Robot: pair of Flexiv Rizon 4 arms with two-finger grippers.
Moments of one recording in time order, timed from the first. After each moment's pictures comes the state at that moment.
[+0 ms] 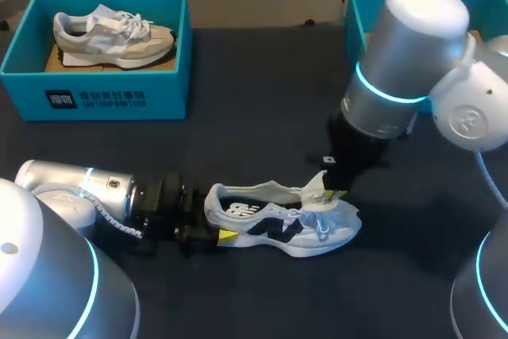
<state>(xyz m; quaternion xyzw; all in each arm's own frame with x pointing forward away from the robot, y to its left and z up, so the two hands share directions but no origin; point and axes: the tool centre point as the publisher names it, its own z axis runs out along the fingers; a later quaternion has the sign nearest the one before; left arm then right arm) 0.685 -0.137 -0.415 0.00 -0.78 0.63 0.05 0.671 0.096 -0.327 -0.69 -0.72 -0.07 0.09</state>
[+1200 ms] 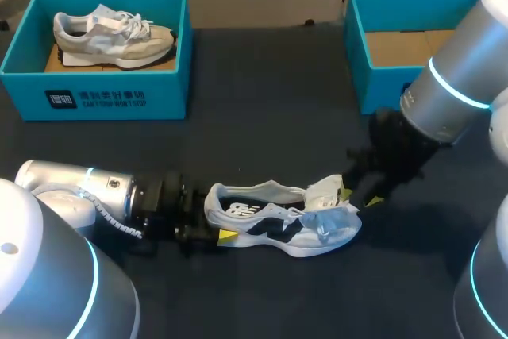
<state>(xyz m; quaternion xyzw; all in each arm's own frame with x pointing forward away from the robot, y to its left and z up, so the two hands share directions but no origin) 0.684 -0.137 -0.415 0.00 -0.78 0.63 0.05 0.655 0.062 -0.307 -0.70 -0.69 -0.11 0.17</state>
